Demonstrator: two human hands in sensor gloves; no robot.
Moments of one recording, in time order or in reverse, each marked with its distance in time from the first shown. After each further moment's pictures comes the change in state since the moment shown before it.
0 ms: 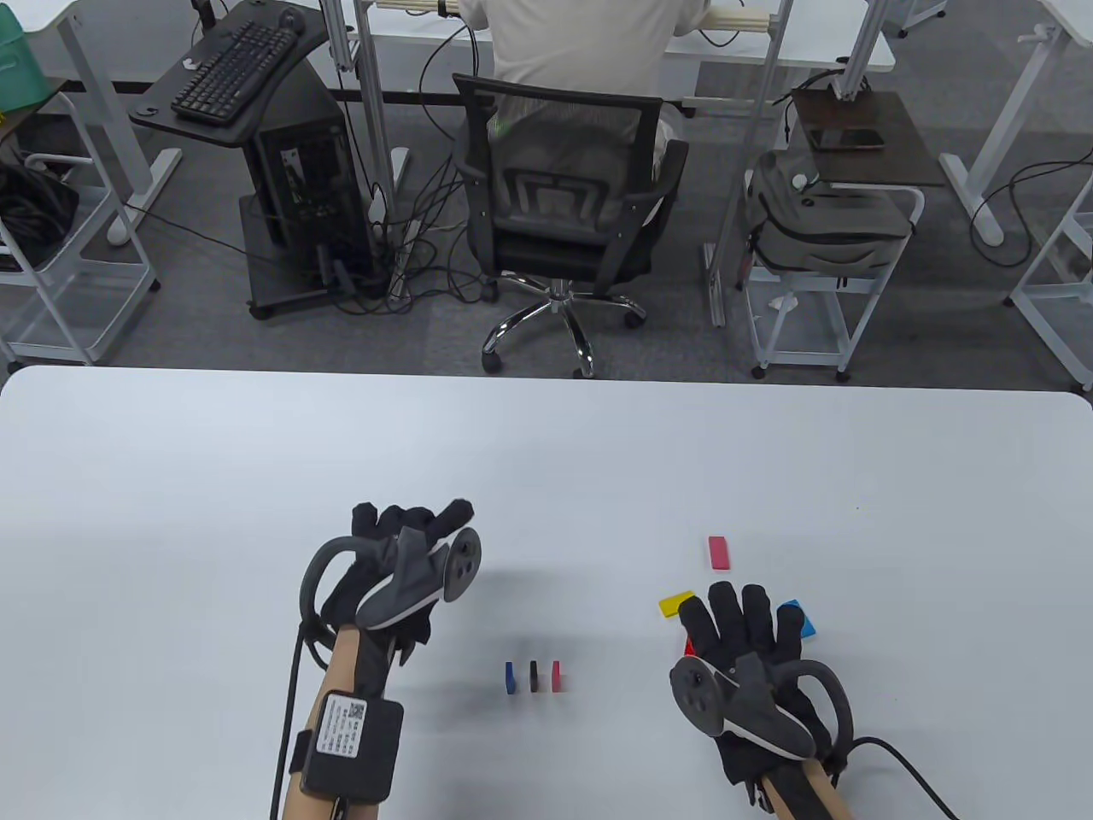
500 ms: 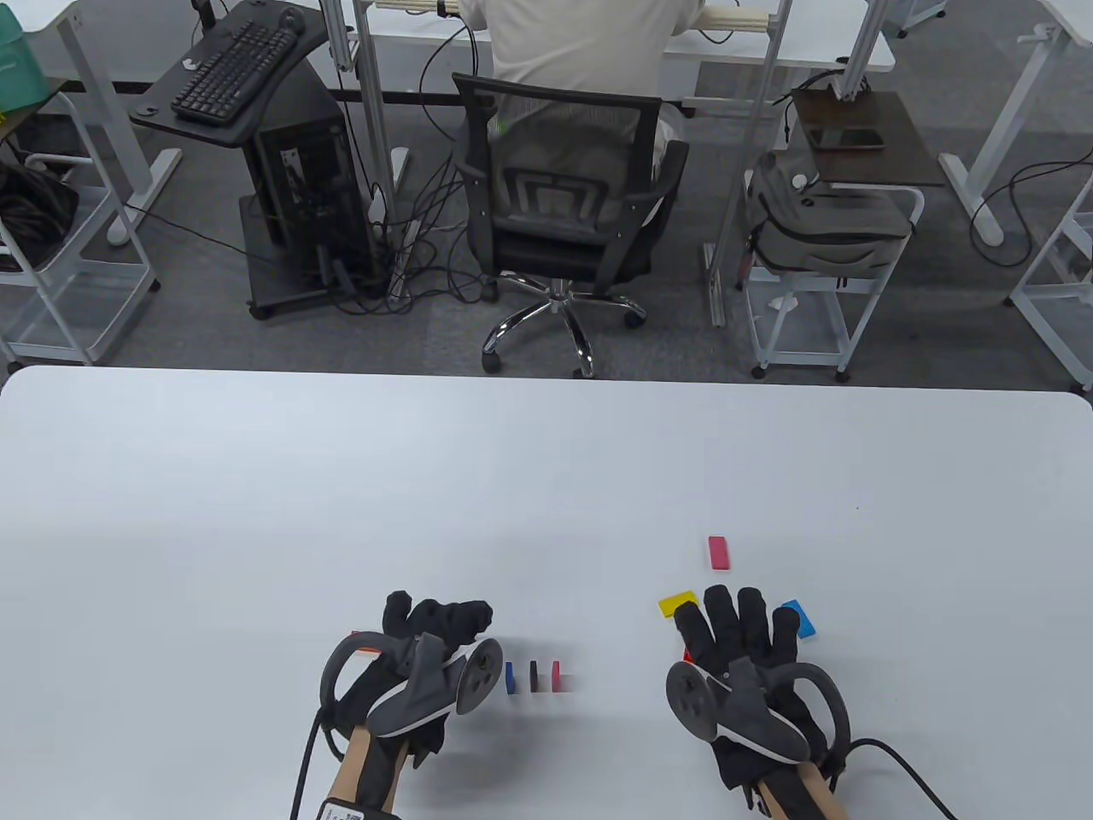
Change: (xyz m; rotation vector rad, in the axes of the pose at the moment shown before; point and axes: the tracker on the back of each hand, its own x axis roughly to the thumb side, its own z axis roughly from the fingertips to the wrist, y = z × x) left_hand 0.037 -0.050 0.053 -0.039 -0.143 0.028; right_hand 0.007 0.001 0.002 0.004 -0.017 0.034
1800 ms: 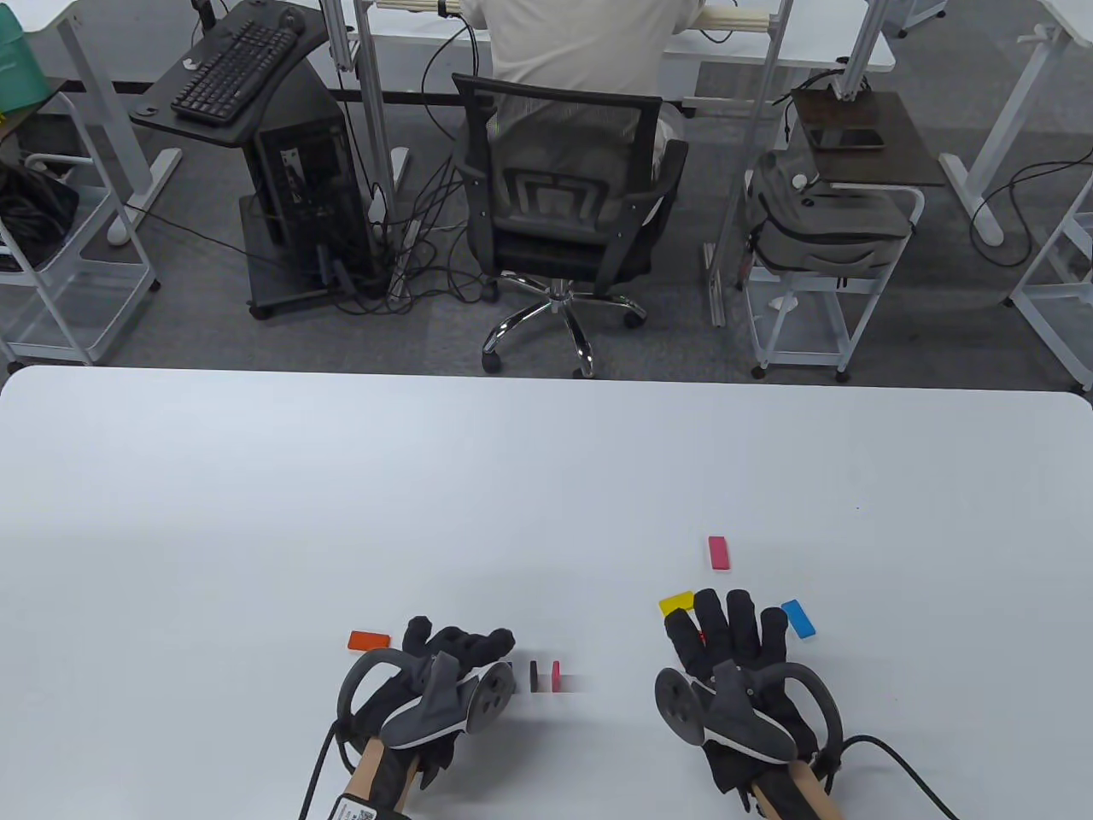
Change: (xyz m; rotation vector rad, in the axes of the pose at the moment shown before) left_hand 0.020 -0.040 -0.005 -0.034 -0.071 0.033; right_hand 0.008 -0.004 0.001 0.029 -0.031 0.047
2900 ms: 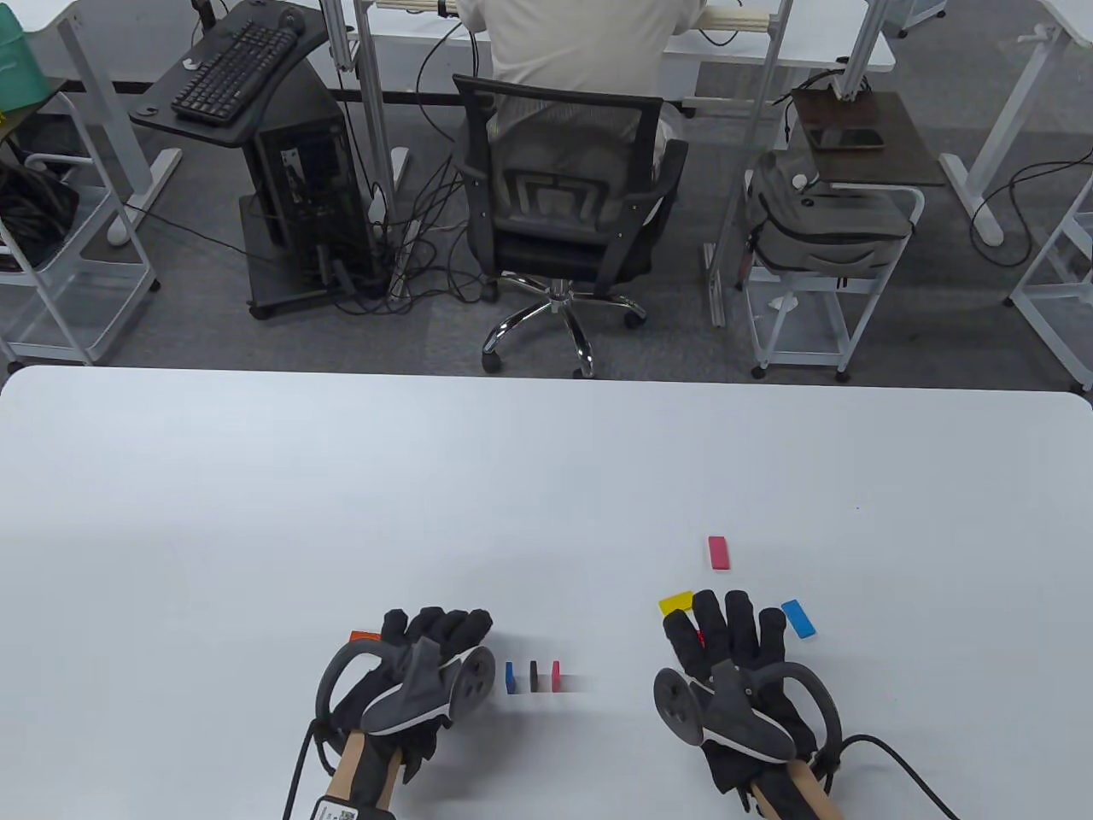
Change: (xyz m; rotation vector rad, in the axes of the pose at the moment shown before) left_hand -0.035 0.024 0.010 -0.058 0.079 0.002; right_hand 0.002 0.001 -0.001 0.005 -0.005 0.000
